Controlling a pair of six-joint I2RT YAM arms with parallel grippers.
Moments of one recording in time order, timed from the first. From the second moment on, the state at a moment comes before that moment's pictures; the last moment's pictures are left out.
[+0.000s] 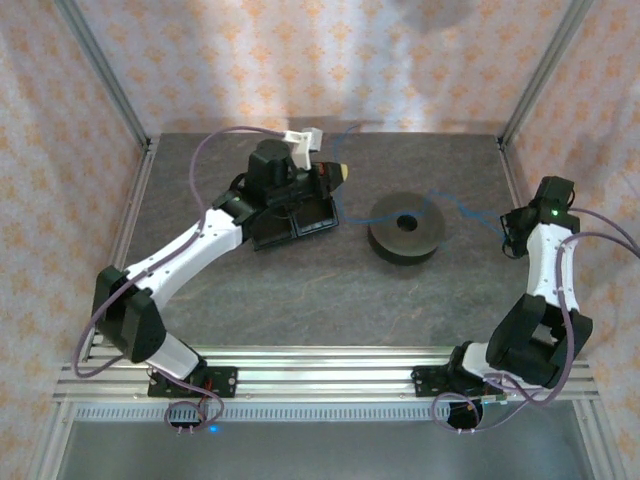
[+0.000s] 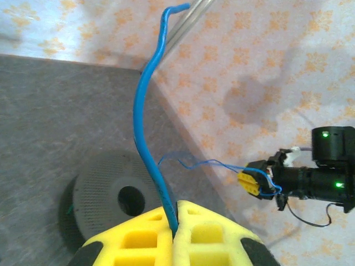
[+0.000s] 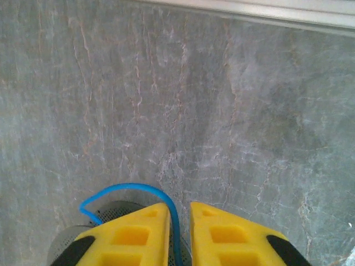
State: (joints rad) left arm -0.56 1.55 1.36 -0.04 0.35 -0.64; right arm -0.46 1.35 1.11 -0.80 -0.10 0.91
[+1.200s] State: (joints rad) left arm -0.68 1.75 1.72 -0.14 0.22 -0.87; right arm 0.20 1.01 1.10 -0.46 -0.59 0.48
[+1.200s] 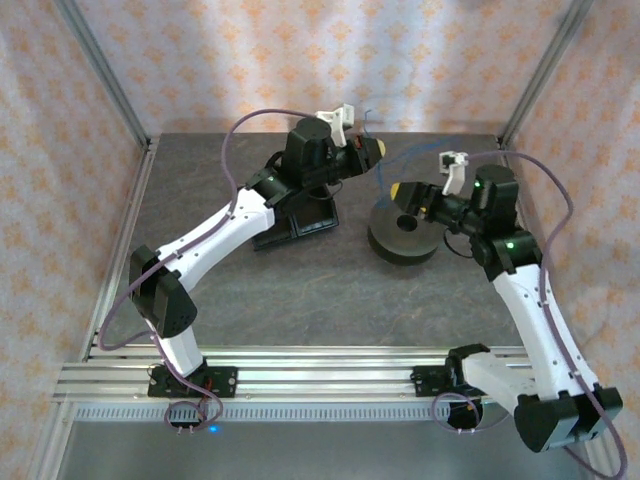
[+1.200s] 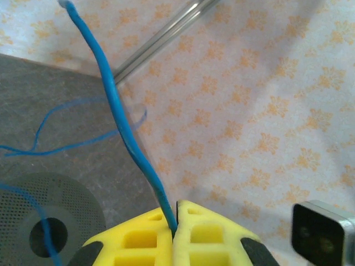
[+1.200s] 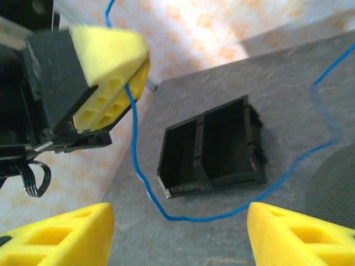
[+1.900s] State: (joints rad) left arm -0.71 1.75 1.74 -0.16 0.19 -0.87; right arm 0.29 1.11 1.11 -0.43 -0.53 0.41
